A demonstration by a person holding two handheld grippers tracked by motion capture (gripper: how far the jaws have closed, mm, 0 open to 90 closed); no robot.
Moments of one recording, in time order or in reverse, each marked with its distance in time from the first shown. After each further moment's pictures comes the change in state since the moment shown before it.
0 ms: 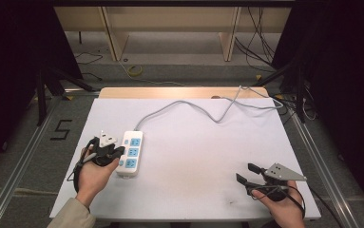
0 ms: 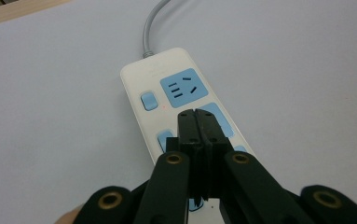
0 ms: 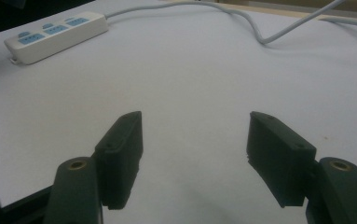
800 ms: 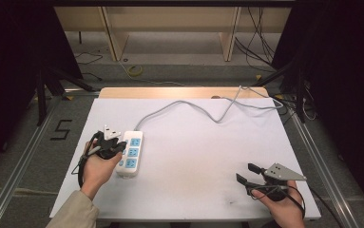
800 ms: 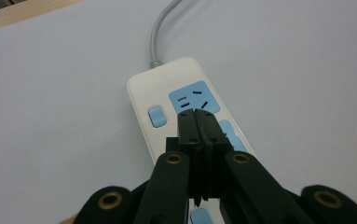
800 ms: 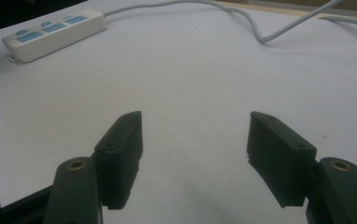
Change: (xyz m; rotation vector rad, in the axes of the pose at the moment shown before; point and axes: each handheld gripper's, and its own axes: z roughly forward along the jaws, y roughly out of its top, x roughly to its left) left arm 0.004 0.014 0.015 0.024 0.024 -0.002; right arm 0.000 0.000 0.000 0.007 -0.004 -0.003
